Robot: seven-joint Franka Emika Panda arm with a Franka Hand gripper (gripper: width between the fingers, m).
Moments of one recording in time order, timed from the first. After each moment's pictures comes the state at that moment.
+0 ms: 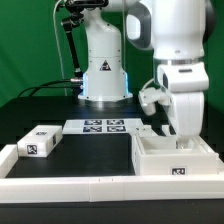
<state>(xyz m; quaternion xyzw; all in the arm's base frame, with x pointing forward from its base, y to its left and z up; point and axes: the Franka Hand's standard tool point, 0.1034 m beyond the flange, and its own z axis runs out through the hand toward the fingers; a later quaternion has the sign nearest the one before) 0.511 0.114 0.034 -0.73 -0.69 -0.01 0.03</state>
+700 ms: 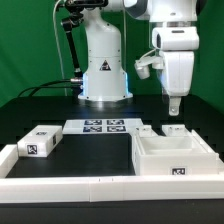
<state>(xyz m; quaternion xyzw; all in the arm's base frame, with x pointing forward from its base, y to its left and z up) 0.468 0.108 0.086 -0.73 -0.68 0.00 0.00</state>
